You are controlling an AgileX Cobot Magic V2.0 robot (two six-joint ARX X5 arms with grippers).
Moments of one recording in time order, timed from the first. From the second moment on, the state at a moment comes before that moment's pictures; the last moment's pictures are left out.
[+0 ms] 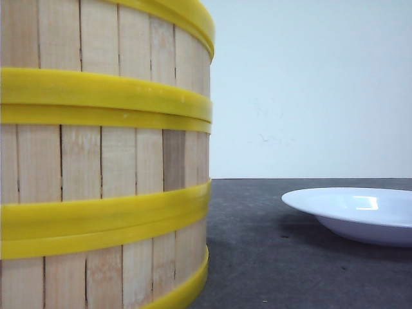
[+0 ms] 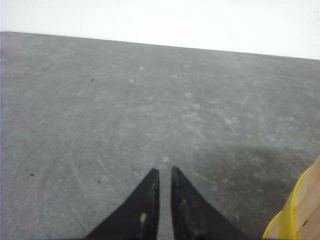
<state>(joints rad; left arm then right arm) -0.06 0.00 0.04 -0.20 -0.02 -0.09 0.14 0.62 0.90 -1.09 -0.08 0.11</state>
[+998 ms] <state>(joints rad) -0.06 0.00 0.04 -0.20 -0.02 -0.09 0.06 0.24 0.38 -0.32 -0.05 0.11</state>
